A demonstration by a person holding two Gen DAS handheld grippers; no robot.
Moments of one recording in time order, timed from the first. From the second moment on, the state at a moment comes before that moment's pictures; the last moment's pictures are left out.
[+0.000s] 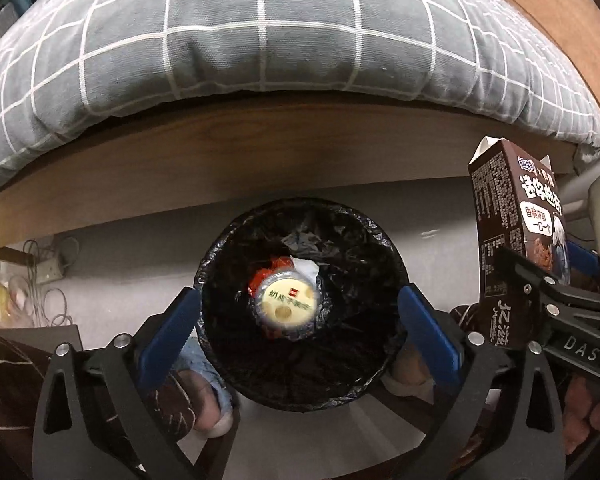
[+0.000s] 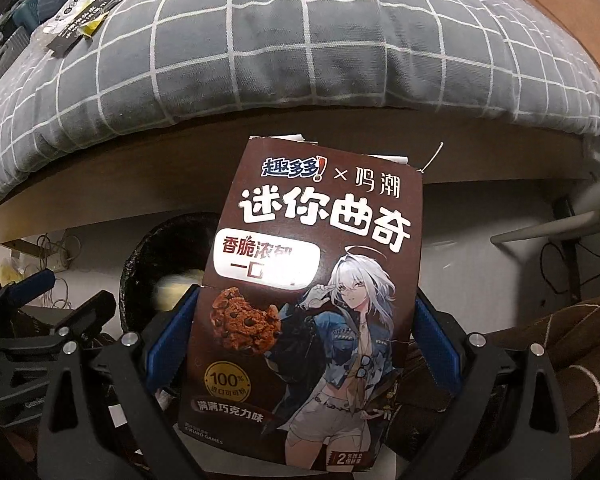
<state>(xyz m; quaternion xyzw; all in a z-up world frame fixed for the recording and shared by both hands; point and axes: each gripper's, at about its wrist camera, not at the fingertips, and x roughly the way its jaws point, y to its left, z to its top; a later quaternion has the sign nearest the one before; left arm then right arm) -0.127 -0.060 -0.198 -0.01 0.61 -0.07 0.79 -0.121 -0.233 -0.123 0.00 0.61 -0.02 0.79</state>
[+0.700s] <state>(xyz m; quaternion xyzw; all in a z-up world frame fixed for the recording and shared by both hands) -0.140 0.033 -0.161 -0.04 0.57 0.01 0.82 -0.120 -0.139 -0.107 -0.05 0.58 0.05 0.81</state>
